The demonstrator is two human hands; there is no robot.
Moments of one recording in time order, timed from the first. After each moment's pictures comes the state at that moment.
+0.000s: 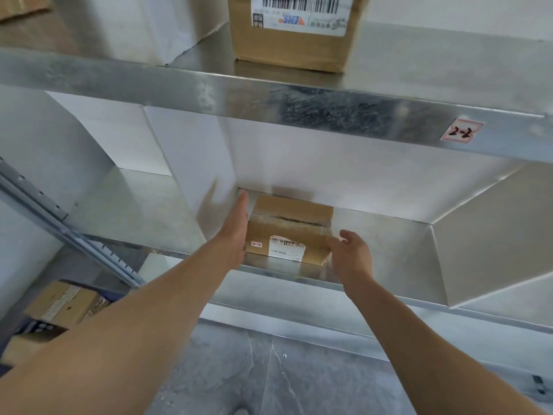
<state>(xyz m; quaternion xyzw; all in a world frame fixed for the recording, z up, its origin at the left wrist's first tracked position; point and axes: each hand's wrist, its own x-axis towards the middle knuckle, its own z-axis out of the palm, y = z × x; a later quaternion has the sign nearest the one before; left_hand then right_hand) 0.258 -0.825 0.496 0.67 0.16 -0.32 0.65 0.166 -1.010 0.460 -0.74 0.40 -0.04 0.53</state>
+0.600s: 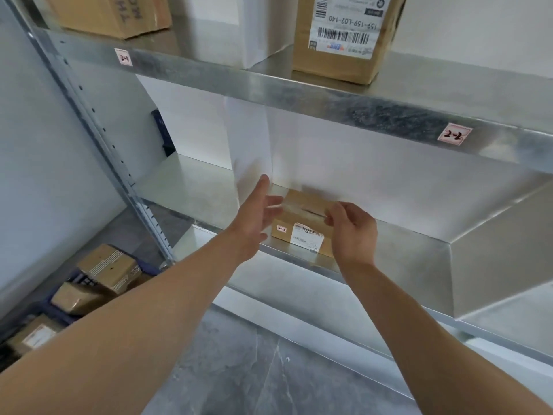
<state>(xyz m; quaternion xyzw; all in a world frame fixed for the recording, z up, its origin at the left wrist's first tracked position) 0.184 -0.792 0.539 0.66 0.11 -0.22 0.71 0.132 -0.954 0.534 -0.76 0.22 -0.17 0.58</state>
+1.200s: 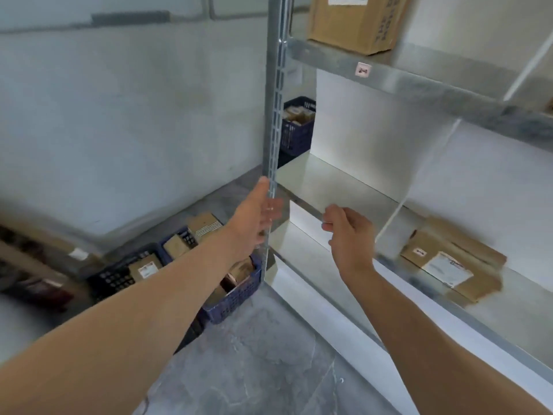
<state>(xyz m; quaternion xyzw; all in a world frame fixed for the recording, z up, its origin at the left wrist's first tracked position) 0.103 -0.494 0.544 0.64 0.20 -0.12 0.73 0.113 -0.670 0.534 -0.78 0.04 -0.06 0.62</state>
